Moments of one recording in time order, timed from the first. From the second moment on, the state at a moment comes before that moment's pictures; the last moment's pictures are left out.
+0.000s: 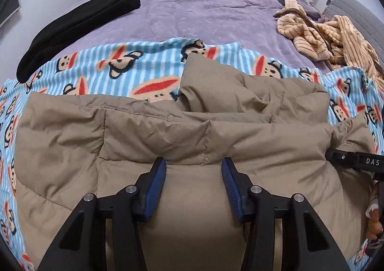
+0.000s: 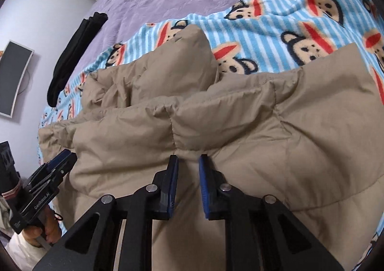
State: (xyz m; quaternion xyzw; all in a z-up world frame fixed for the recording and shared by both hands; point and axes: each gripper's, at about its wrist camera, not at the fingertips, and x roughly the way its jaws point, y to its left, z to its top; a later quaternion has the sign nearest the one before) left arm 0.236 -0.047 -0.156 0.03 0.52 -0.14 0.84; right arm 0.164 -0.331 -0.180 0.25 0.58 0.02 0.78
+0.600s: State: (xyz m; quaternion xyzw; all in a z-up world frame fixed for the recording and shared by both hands) left arm 0.293 0.055 -0.177 0.06 0.51 -0.03 0.86; right arm 0.155 -0.432 -0.185 0.25 0.56 -0.09 0.79
